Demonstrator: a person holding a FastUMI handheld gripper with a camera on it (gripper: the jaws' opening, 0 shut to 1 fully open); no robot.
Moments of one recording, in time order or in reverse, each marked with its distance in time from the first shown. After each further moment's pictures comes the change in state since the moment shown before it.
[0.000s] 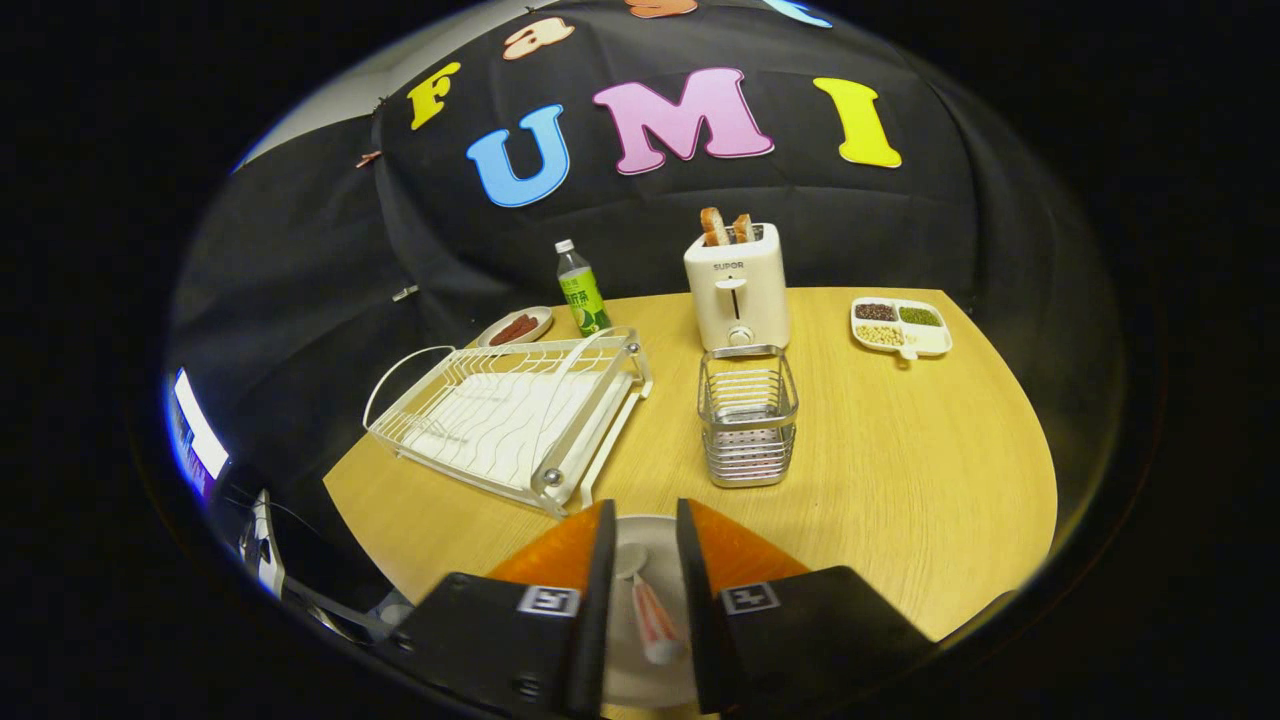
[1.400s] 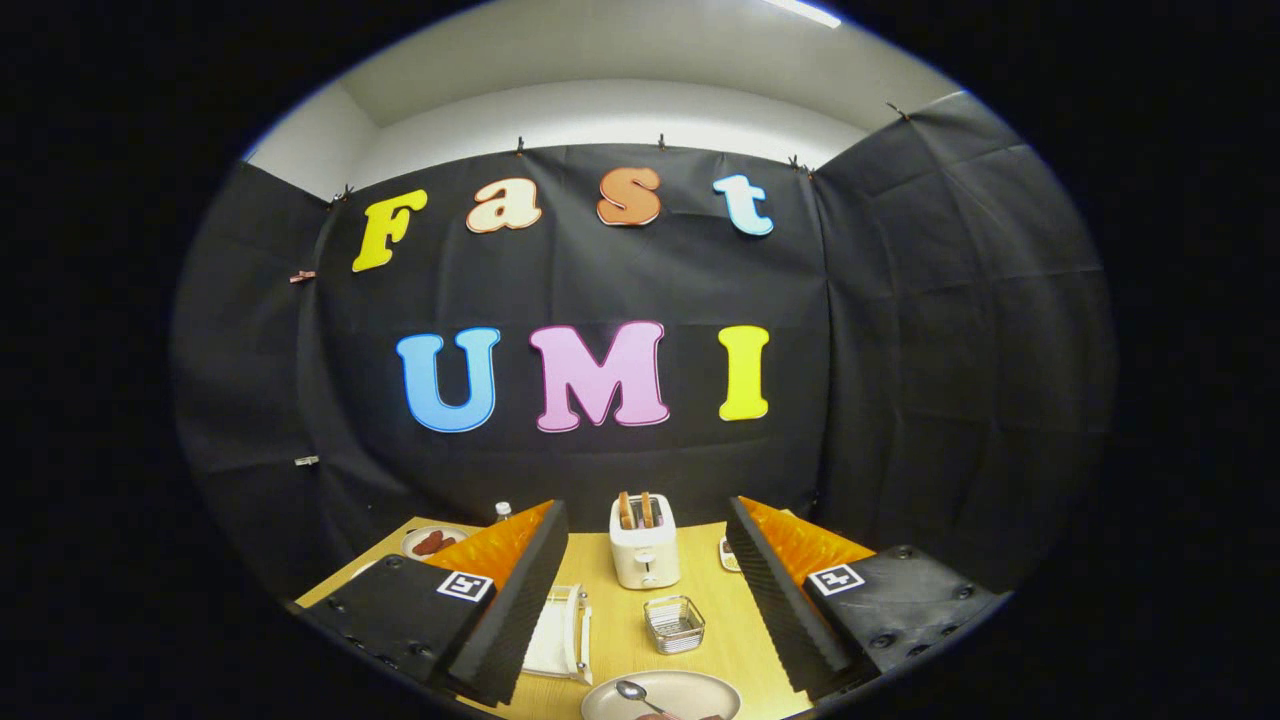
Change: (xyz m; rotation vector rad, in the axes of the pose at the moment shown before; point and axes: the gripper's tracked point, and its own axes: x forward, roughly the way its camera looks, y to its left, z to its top) arm -0.183 0.109 0.237 -0.055 -0.636 -0.466
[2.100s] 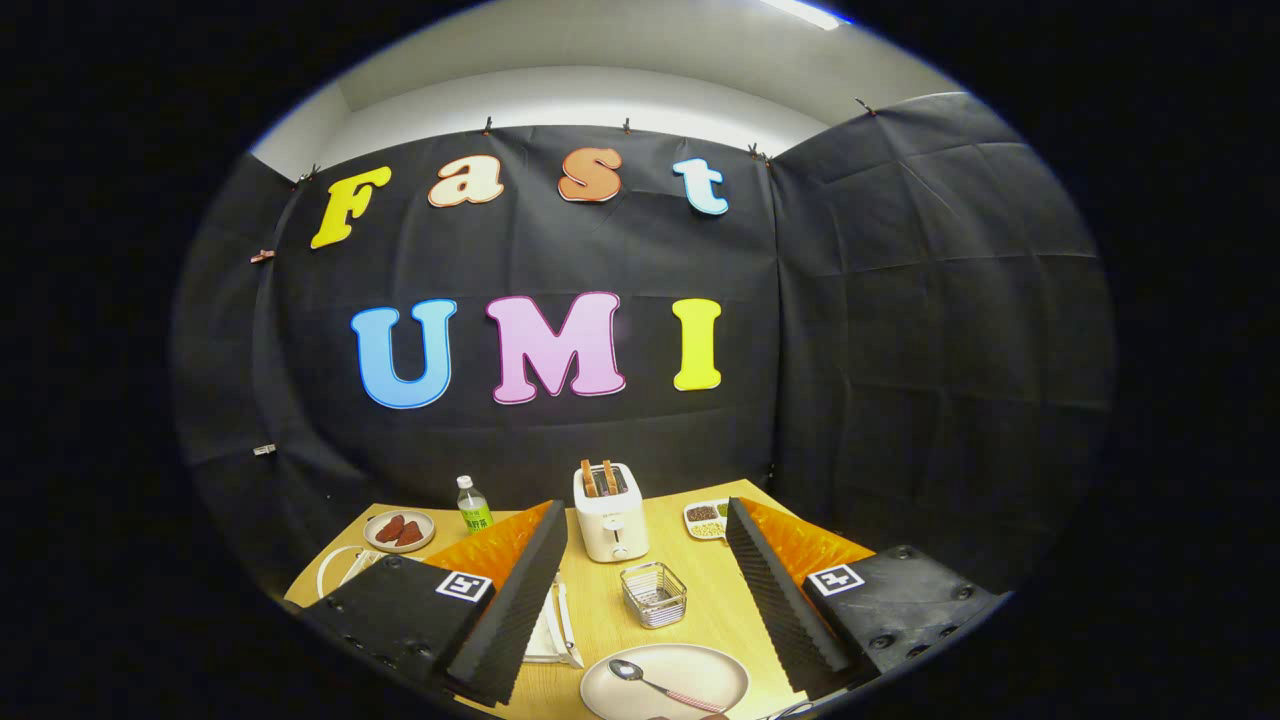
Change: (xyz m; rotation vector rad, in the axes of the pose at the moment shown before) arm -0.004 -0.003 -0.063 0.006 0.053 -0.129
